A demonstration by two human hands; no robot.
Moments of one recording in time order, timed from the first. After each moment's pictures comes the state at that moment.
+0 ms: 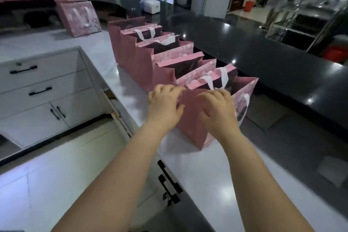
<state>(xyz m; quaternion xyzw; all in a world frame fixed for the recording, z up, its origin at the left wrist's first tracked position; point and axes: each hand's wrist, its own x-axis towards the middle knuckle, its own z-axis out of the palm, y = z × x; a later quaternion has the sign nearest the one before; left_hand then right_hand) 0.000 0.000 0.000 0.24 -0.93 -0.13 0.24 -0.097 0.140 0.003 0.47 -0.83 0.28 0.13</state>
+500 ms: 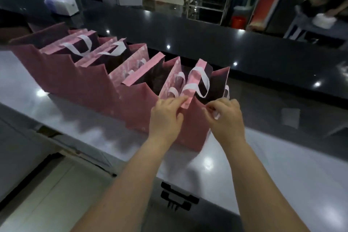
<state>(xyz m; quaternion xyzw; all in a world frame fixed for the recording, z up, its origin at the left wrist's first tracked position) -0.053 -0.052 -0.030 0.00 -0.92 -0.30 0.25 -0.083 0.118 -0.013 0.17 -0.91 0.29 0.25</state>
